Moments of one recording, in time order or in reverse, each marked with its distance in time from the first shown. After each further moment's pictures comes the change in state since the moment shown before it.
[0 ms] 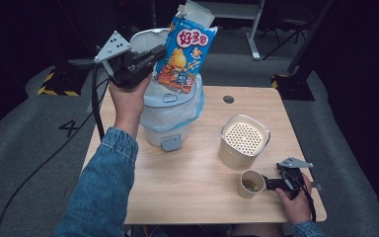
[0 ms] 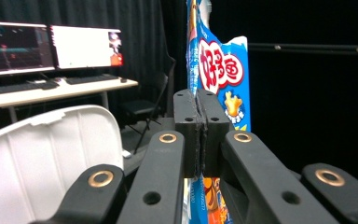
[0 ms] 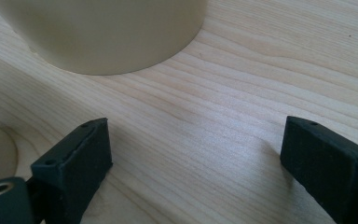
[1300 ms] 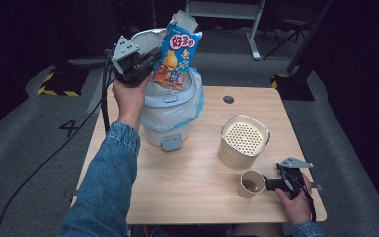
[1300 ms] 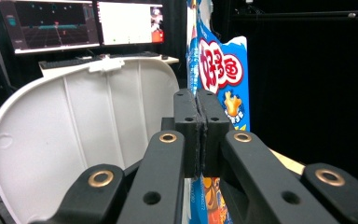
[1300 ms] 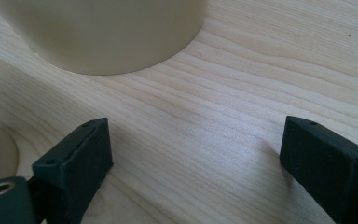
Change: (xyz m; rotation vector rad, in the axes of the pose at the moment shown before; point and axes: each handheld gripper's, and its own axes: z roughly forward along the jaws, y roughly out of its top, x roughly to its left) left arm 0.031 -0.038 0.030 0.101 0.167 0.007; right arm 0.000 0.000 0.000 -0.001 -0.001 0.002
